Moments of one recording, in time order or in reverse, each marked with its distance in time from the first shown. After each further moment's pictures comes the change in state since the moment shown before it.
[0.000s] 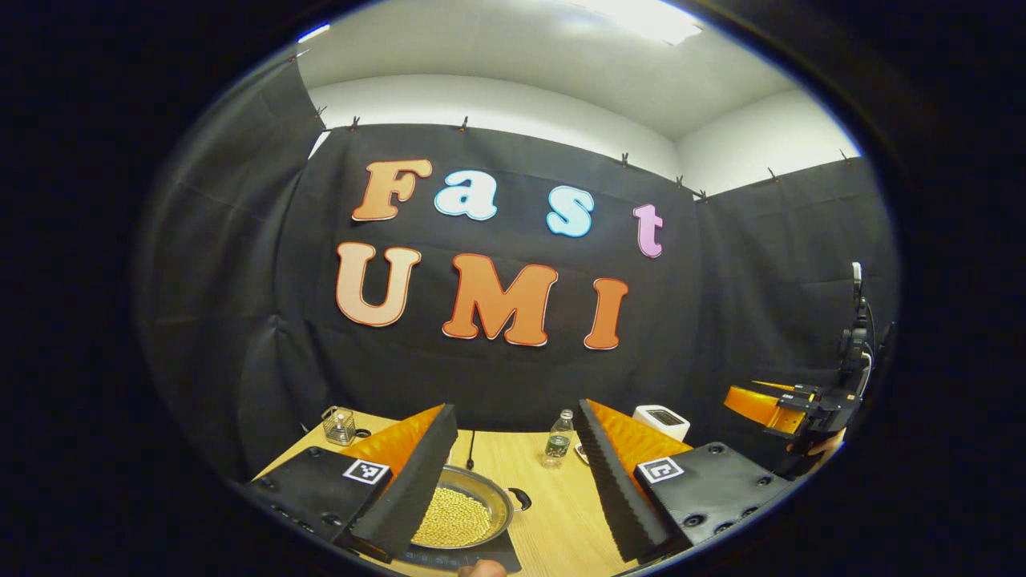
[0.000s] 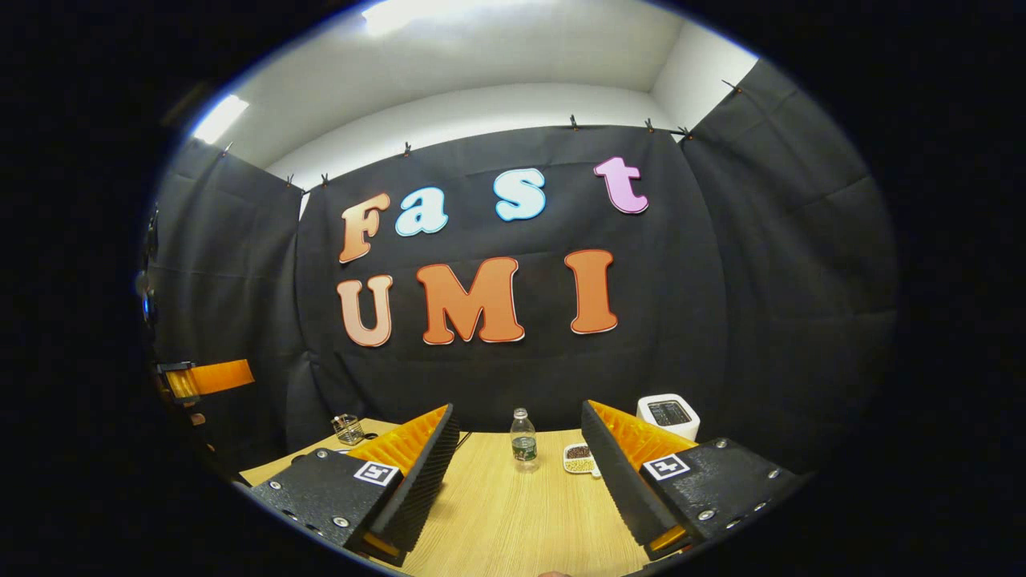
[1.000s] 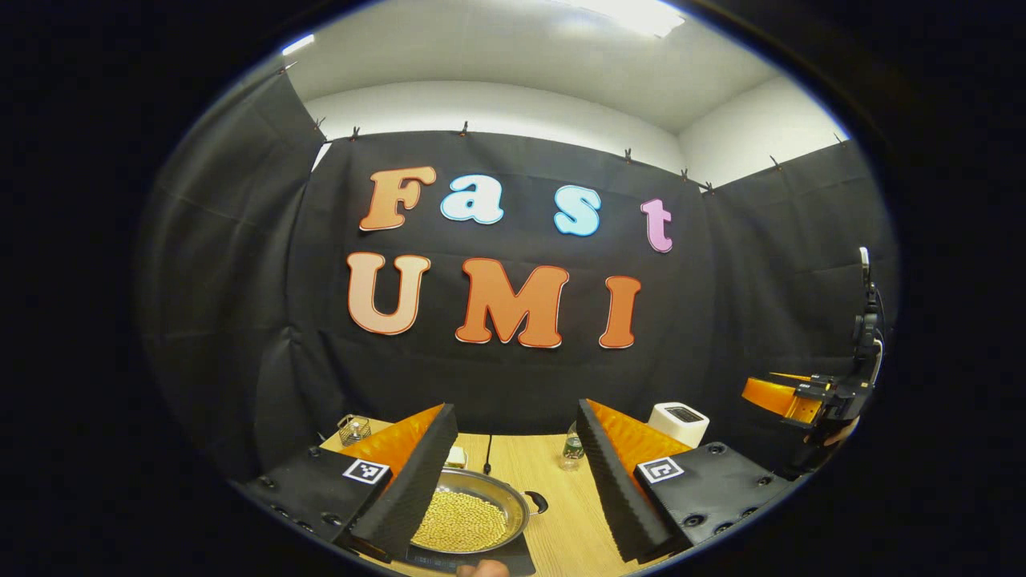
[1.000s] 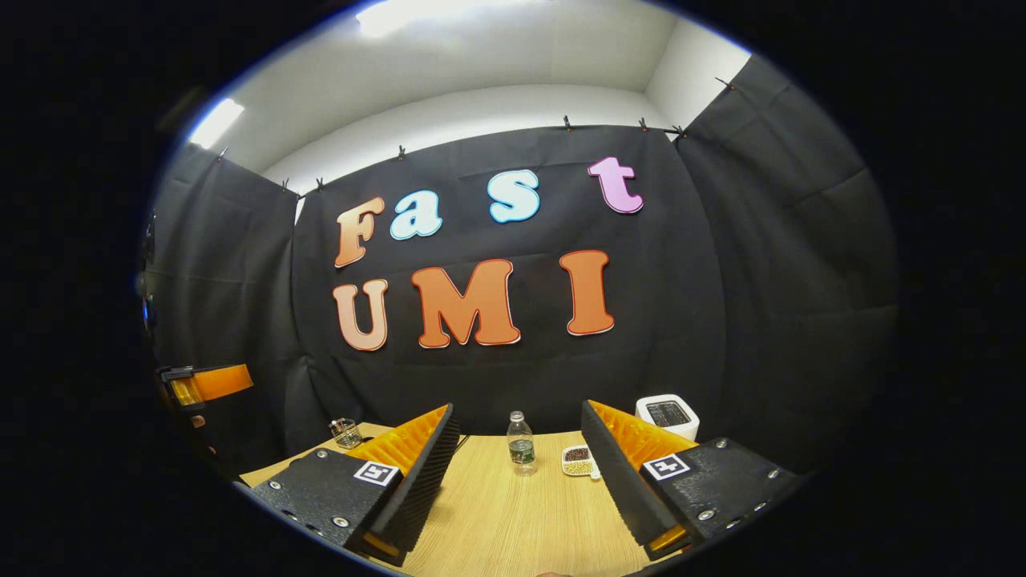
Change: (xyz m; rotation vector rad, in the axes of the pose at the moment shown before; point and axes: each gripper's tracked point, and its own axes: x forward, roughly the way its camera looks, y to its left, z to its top) left arm 0.001 0.004 0.000 0.046 -0.006 0.049; right arm 0.003 -0.002 0.000 0.013 -0.009 -0.007
